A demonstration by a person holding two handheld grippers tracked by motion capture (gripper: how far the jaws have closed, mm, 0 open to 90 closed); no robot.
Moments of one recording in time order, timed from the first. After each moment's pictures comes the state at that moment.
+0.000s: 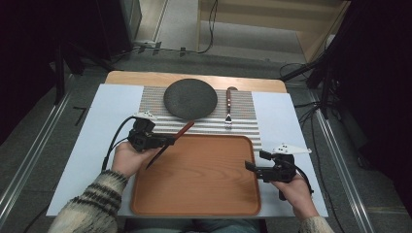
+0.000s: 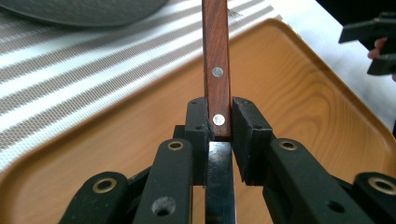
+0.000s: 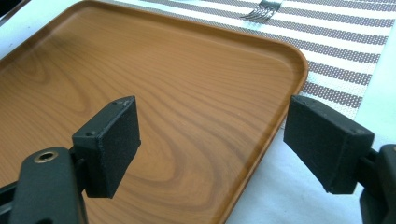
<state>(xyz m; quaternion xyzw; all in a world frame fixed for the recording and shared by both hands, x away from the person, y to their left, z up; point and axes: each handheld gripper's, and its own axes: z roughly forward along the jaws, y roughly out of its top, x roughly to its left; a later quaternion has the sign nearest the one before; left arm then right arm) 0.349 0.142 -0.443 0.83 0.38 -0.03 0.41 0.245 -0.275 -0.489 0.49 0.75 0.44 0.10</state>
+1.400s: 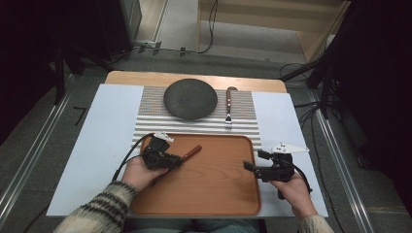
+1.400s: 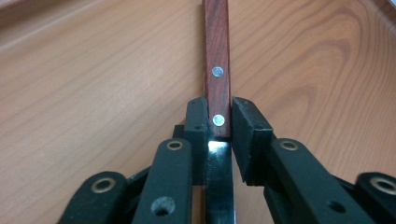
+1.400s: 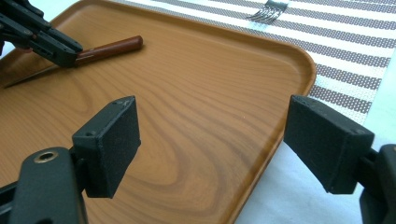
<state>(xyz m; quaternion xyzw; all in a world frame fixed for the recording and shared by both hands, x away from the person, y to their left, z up) 0.325 0.114 -0.489 0.88 0.35 -0.04 0.33 0.247 -0.271 -0.489 0.48 0.75 0.44 0.10</state>
